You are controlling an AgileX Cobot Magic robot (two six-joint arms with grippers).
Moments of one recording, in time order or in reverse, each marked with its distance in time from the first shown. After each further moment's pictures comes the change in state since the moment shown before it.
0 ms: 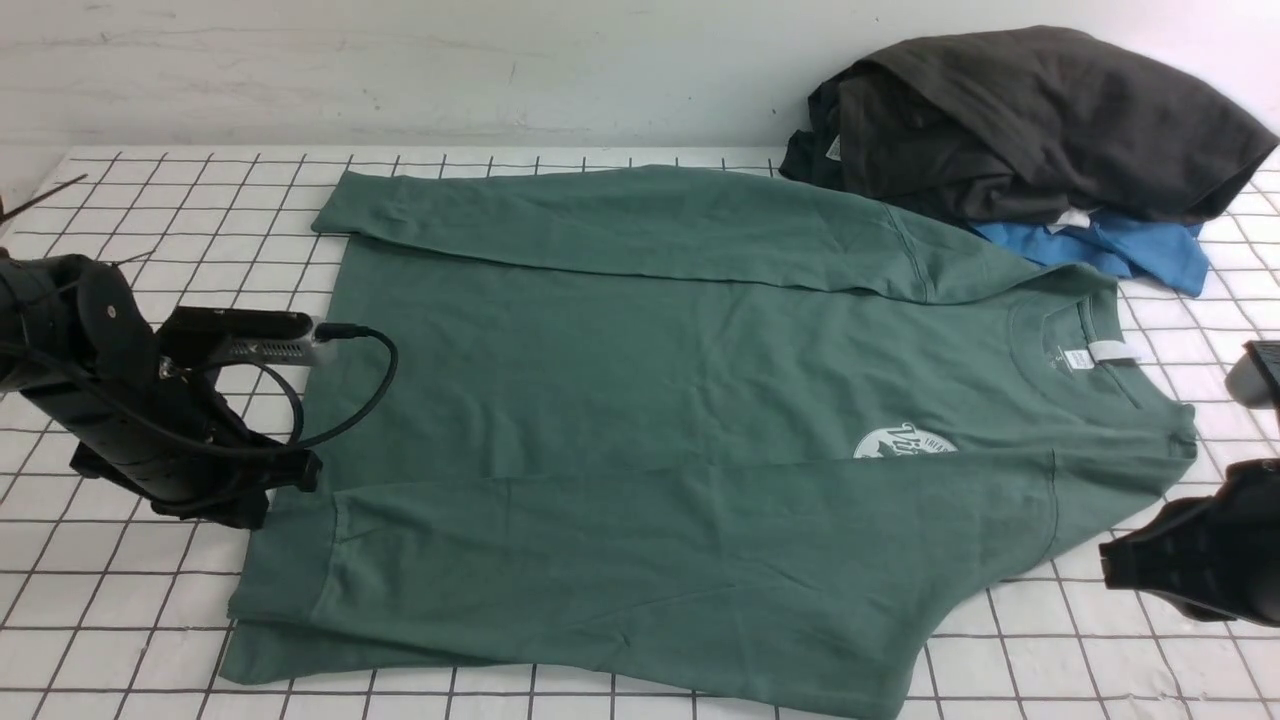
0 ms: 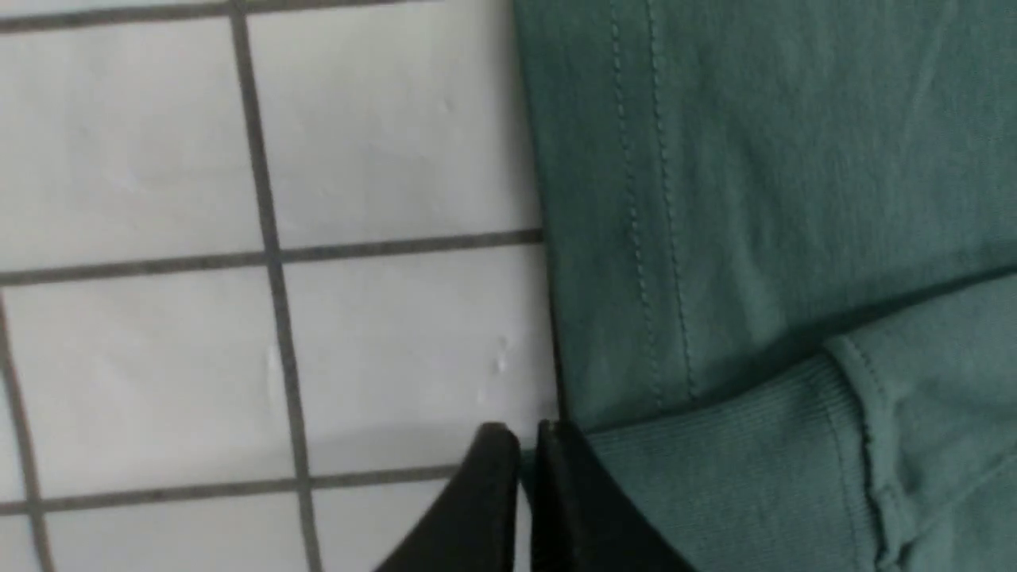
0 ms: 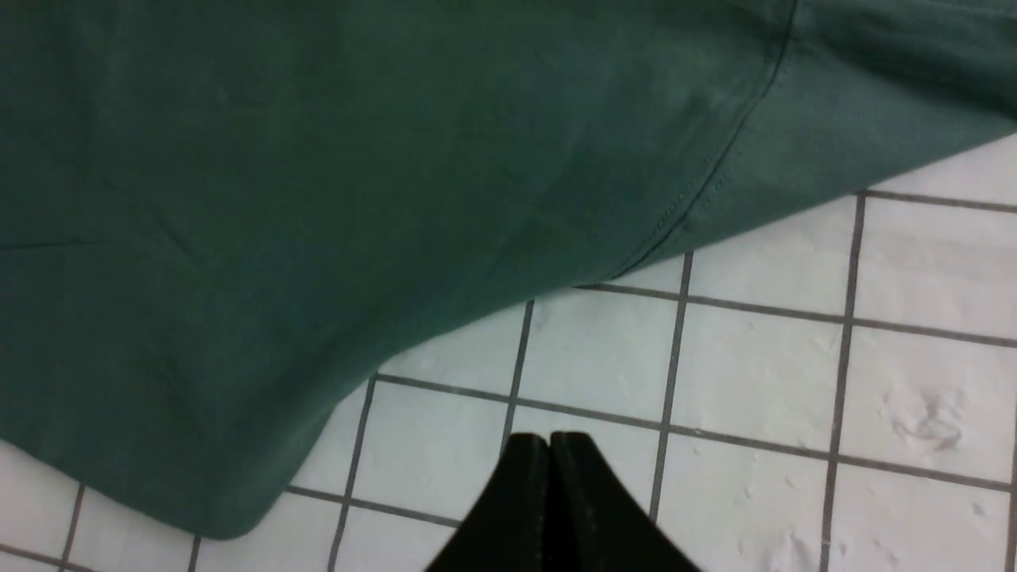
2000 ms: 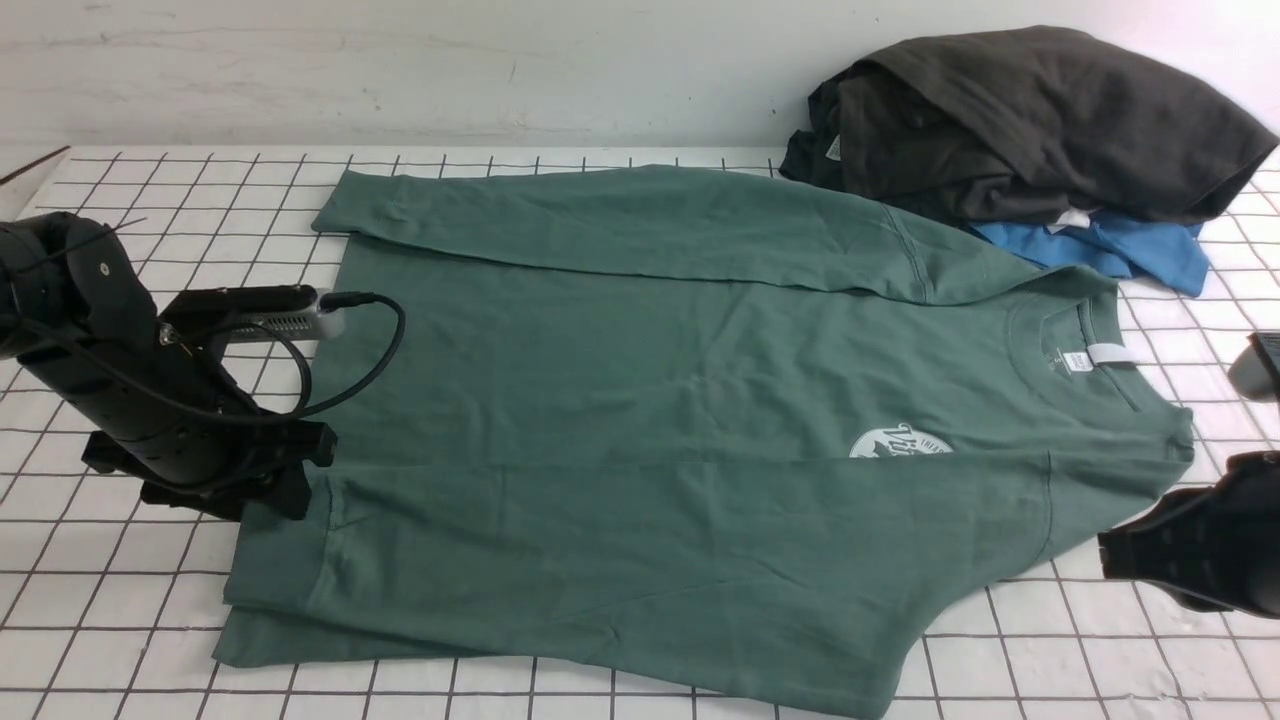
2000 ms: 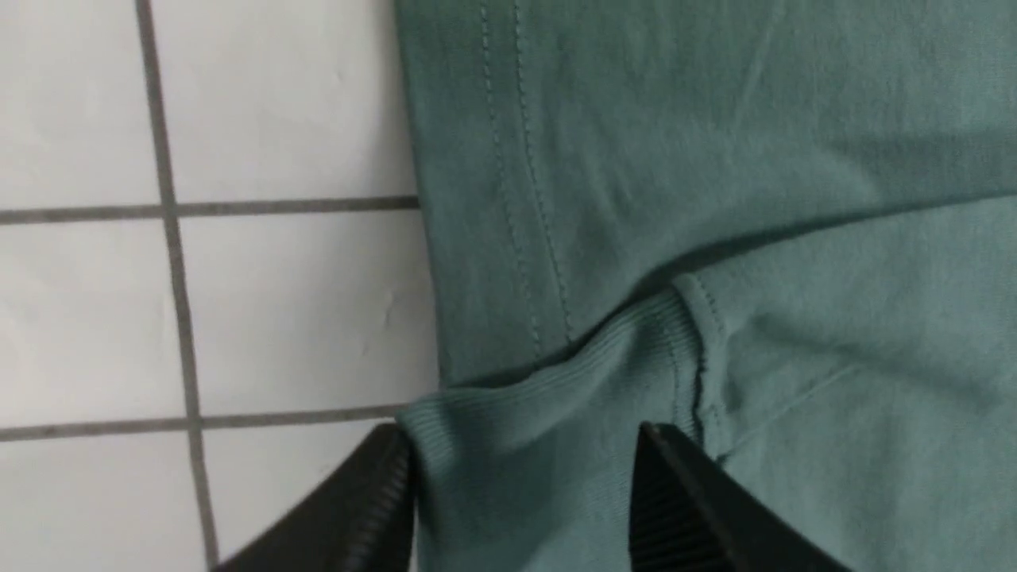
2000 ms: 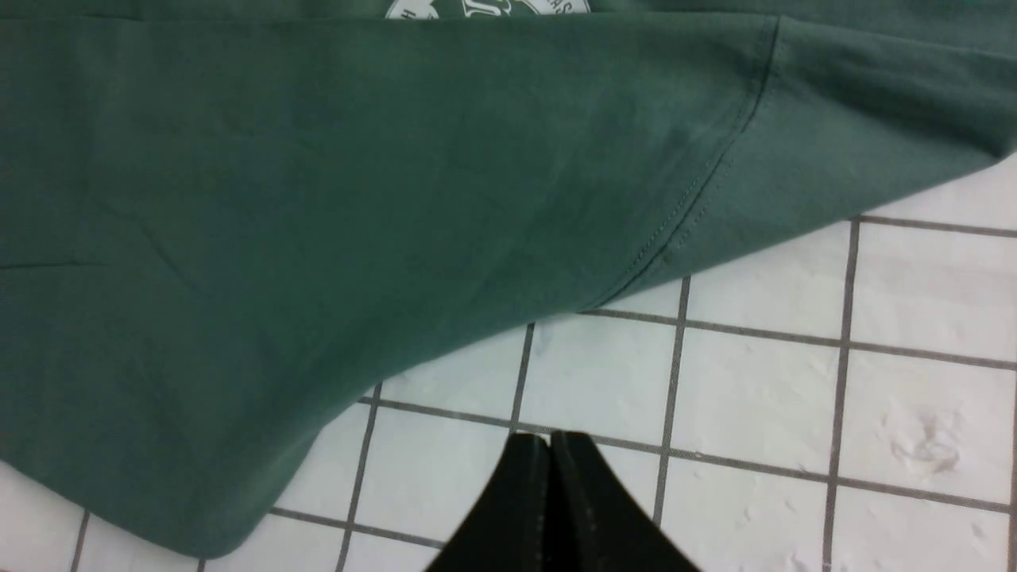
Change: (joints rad) right arm 0.000 0.000 0.000 0.012 -0.021 -0.001; left arm -0.012 -0.014 -0.047 -0.075 0.121 -0.027
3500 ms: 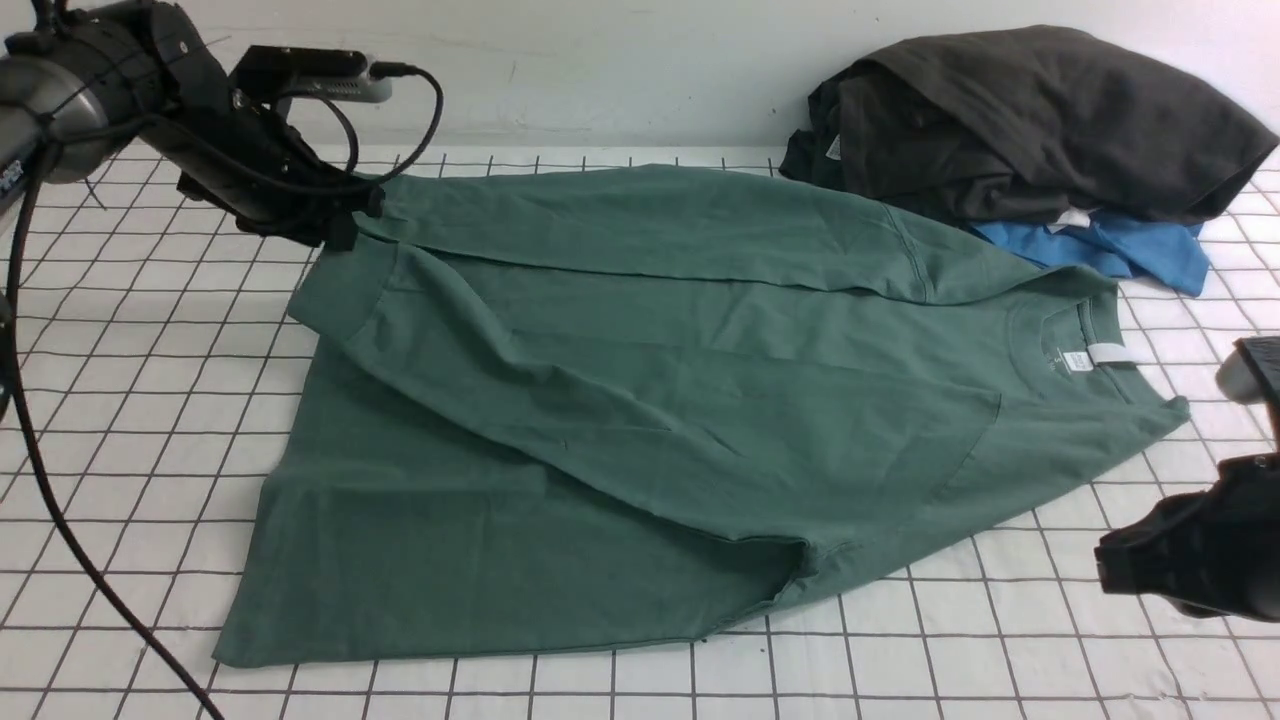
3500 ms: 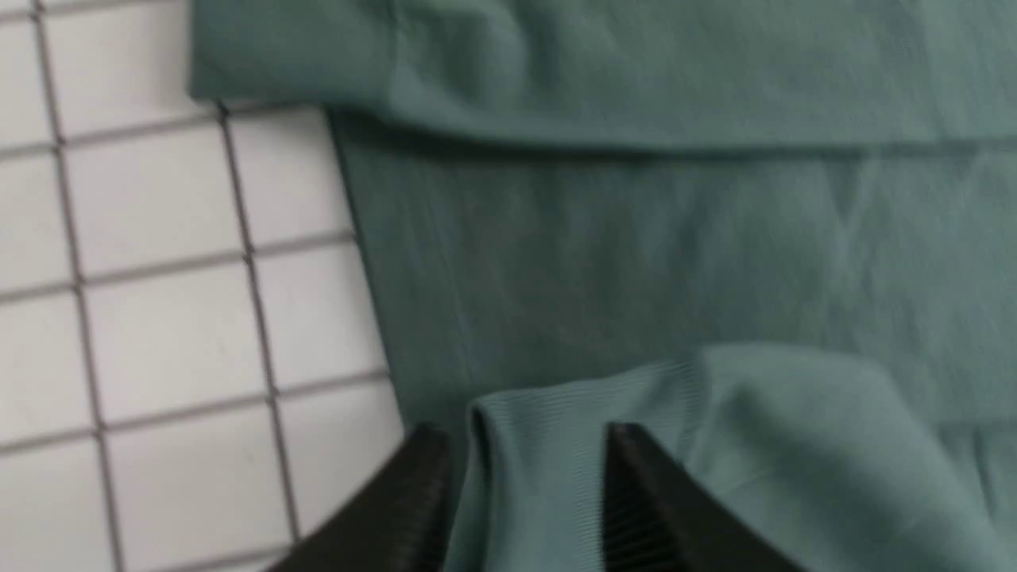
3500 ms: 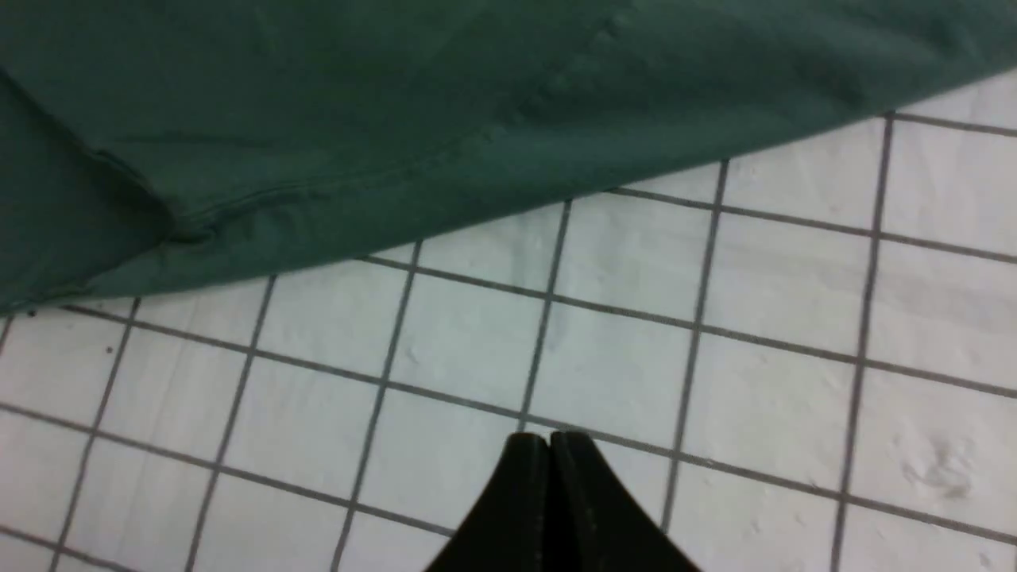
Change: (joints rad) right arm 0.037 0.000 0.000 0.006 0.000 -0.072; left arm 0.000 0.505 -1.024 0.020 0.176 0.068
